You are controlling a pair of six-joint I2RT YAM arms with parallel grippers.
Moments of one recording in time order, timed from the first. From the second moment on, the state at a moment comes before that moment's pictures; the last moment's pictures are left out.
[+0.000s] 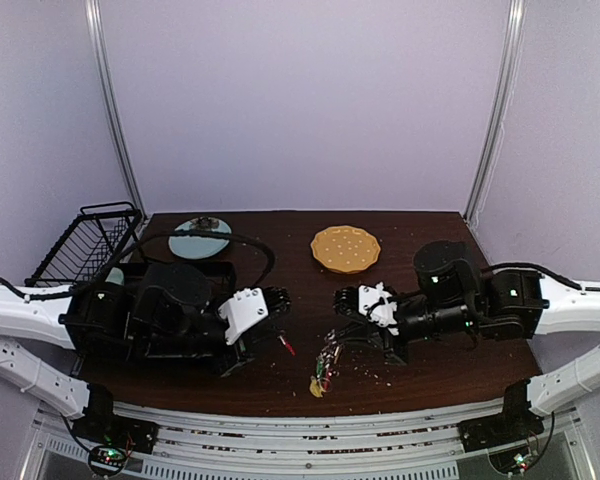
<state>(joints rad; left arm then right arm) -1.38 1.14 0.94 -0.35 -0.28 0.14 1.17 1.12 0.91 -0.33 -0.15 -0.32</state>
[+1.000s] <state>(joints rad) -1.34 1.07 0.89 -0.03 -0.07 0.68 1.21 1.28 1.19 -0.39 -0.18 -0.38</state>
